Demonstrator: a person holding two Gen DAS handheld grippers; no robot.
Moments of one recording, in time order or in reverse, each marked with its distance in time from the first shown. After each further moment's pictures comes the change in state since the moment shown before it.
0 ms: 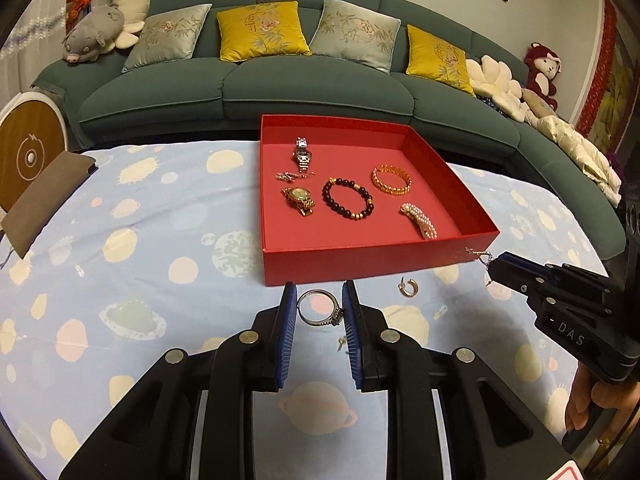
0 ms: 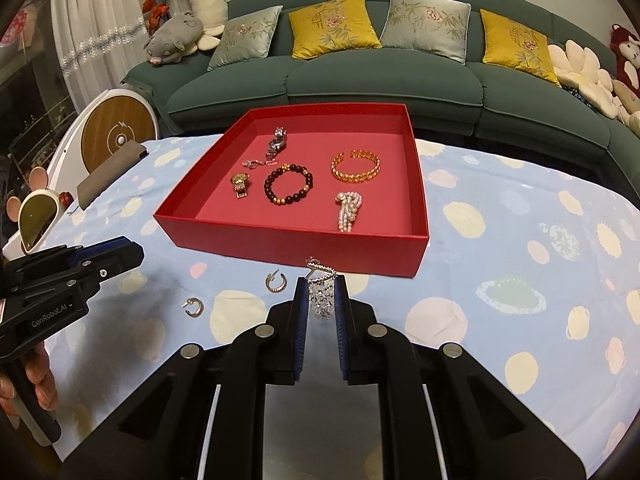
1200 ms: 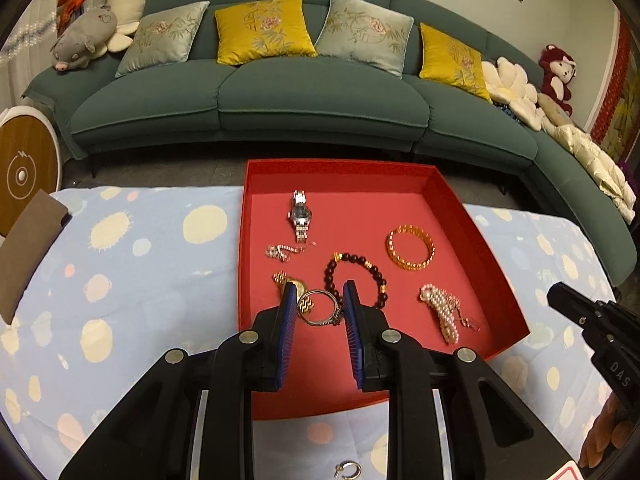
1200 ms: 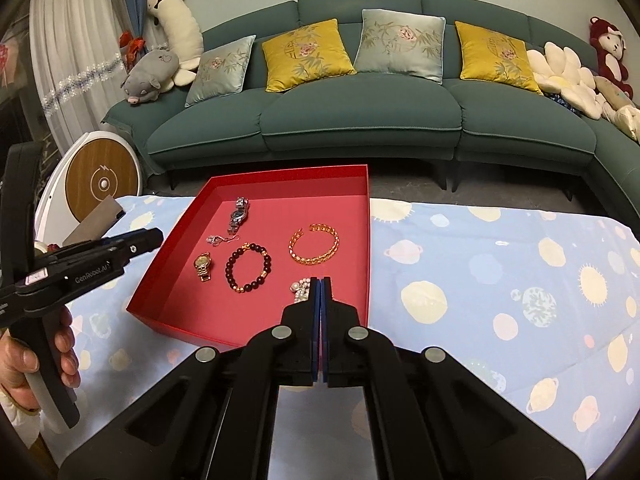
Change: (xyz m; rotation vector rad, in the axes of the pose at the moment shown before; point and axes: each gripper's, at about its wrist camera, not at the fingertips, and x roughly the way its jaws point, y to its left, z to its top) left arm 0.066 -0.006 0.084 0.002 0.049 0.034; right arm 0.002 -0.041 0.062 0.075 -0.071 -0.034
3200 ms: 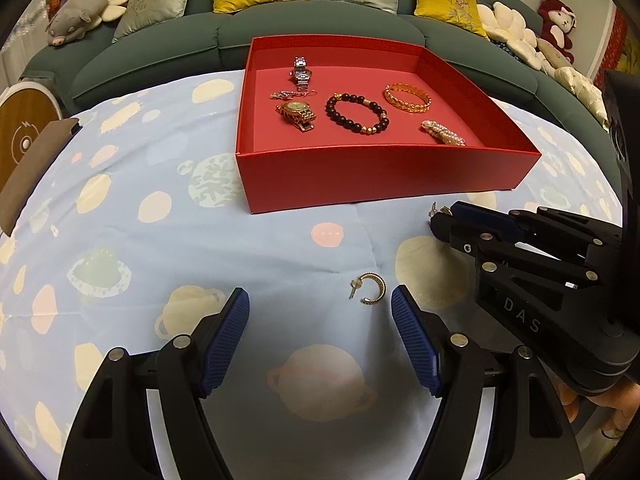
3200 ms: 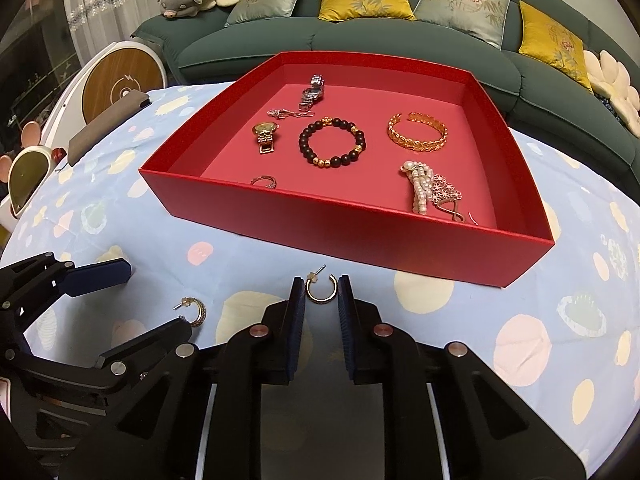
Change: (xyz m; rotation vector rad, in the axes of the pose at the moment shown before) left arm -0.012 -0.001 -0.121 0.050 0.150 0.028; right arm 0.064 0.077 -0.077 -0.173 0.200 0.039
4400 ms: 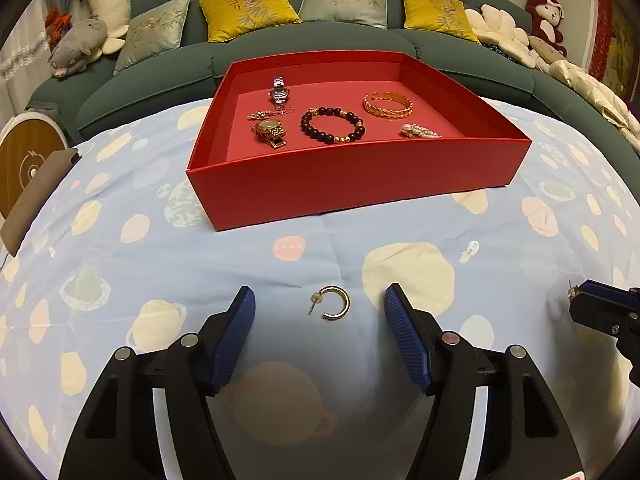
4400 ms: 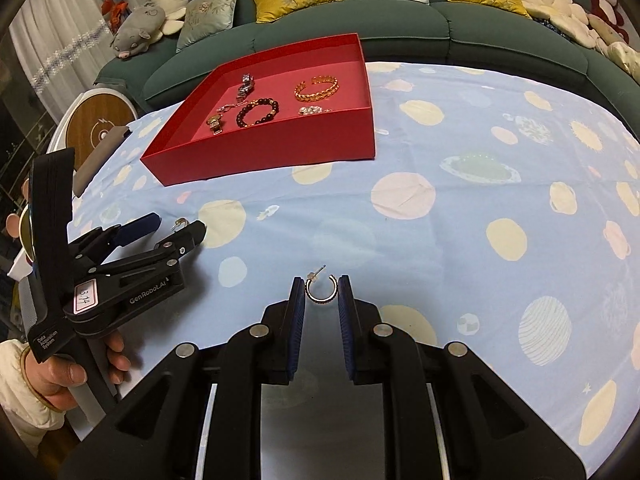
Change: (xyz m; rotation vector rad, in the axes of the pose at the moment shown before) left arm 0.011 -0.031 -0.005 0.062 -0.100 0.058; right arm -0.080 -0.058 -0.072 0.255 0.034 -0.002
